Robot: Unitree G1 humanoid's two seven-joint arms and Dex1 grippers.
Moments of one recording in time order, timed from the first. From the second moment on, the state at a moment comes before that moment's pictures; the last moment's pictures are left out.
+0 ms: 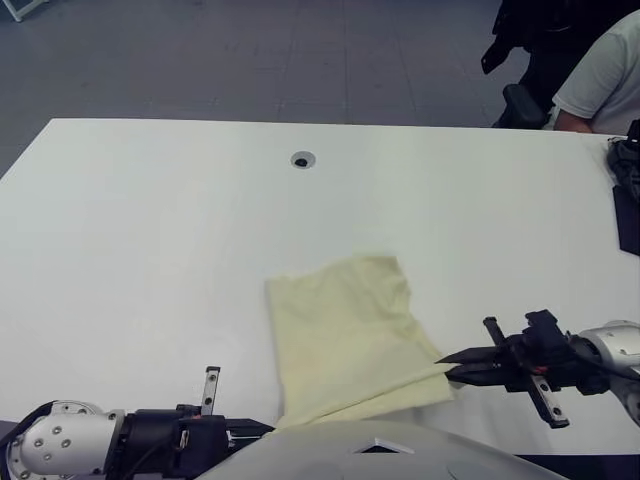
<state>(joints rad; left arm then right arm) 0.98 1.07 0.24 -0.84 -0.47 -0.11 -1.10 0.48 -1.13 -0.05 -0.44 0.99 0.07 1.34</state>
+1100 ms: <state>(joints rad) -0.03 0.68 -0.12 -0.28 -0.15 0.25 -0.69 -0.21 -0.57 0.03 0.16 0.31 -0.09 0.95</state>
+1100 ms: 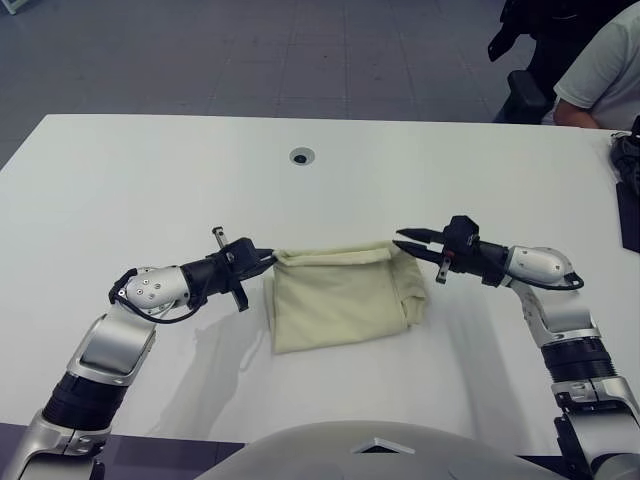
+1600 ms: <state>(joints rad) -0.04 0.35 0.09 -0.38 -0.22 0.31 -0.27 -0.20 -0.35 0.34 0.06 0.13 -0.09 0.86</state>
